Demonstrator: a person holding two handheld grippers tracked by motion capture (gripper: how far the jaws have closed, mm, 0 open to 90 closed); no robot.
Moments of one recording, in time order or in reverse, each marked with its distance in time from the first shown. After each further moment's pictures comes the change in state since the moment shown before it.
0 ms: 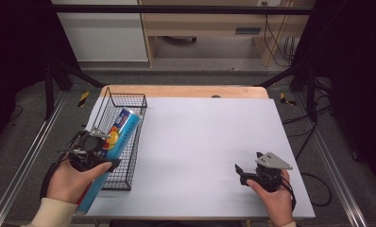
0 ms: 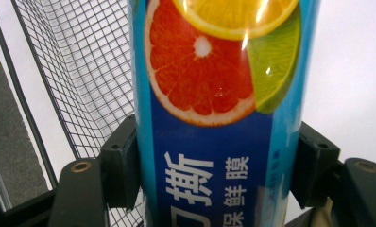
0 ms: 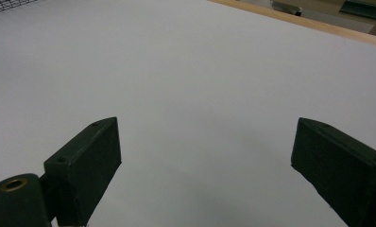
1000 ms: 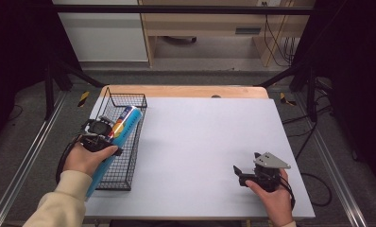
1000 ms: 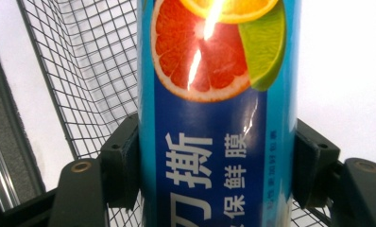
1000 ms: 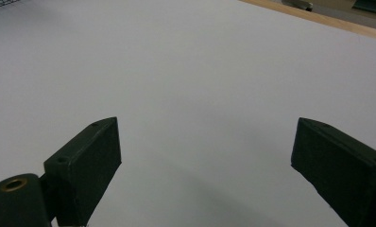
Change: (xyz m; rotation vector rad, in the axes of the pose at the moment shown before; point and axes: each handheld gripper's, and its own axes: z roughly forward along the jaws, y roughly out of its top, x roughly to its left) left arm 0.032 0.028 0.049 0.141 0.025 -0.095; right arm 0.001 0.000 0.003 0.021 0.029 -0.013
